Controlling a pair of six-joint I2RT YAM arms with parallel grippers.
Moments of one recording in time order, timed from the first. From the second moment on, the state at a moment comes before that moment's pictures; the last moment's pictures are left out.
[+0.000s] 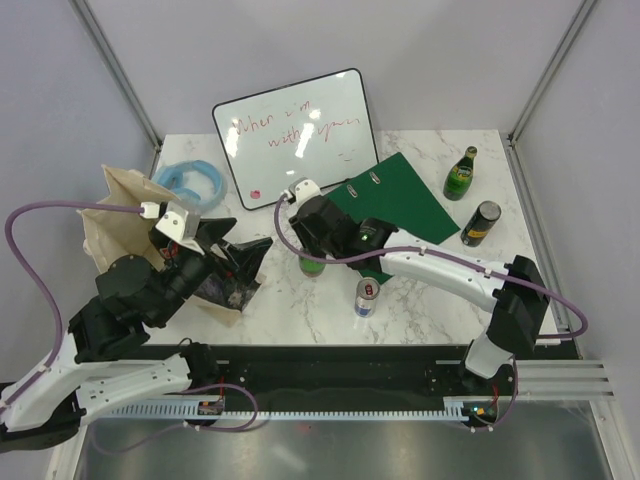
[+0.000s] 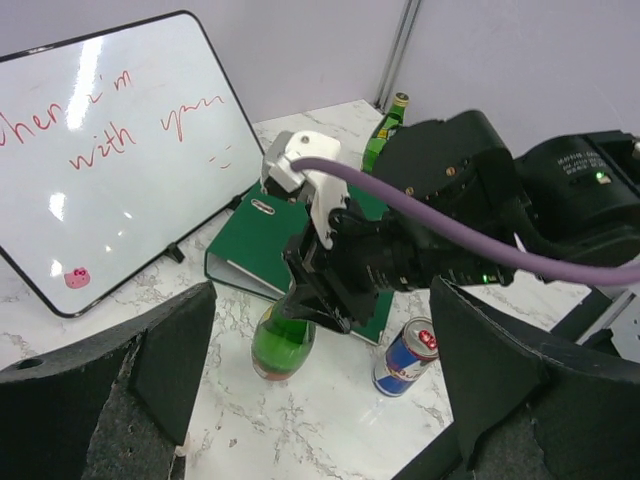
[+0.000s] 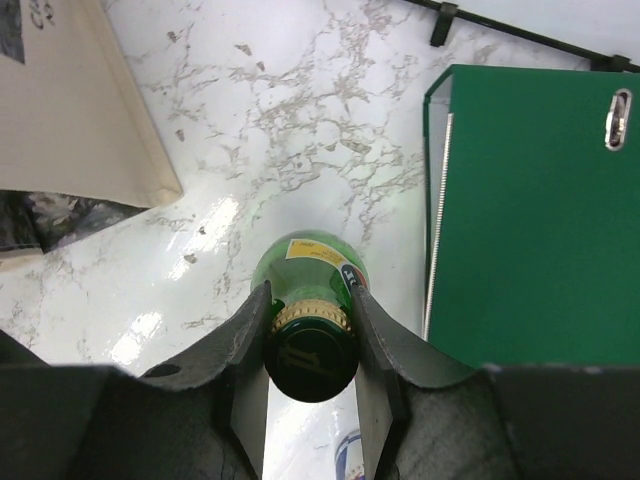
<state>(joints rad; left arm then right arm) -1.05 0.59 1.10 -0.47 -0.42 -0.18 1.01 1.65 1.45 -0.48 0.33 0.22</state>
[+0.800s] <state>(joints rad) -1.05 0.60 1.10 -0.48 -0.47 -0.18 1.08 1.48 1.31 -0.24 0.51 0.26</state>
